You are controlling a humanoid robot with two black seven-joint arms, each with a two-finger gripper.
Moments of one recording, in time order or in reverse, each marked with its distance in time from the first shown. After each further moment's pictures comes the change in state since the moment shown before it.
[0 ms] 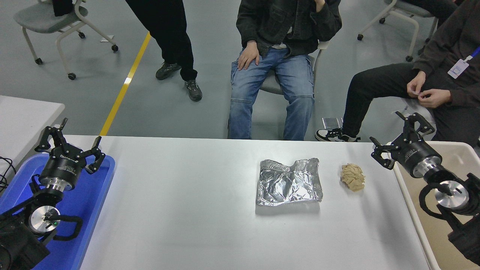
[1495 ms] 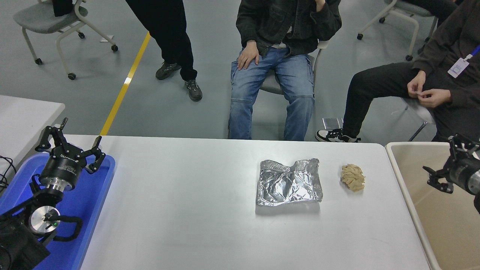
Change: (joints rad) left arm 0.000 0.000 0.000 0.000 0.000 0.000 0.000; right arm 0.029 -0.113 0.000 -0.219 0.139 -0.007 -0.153
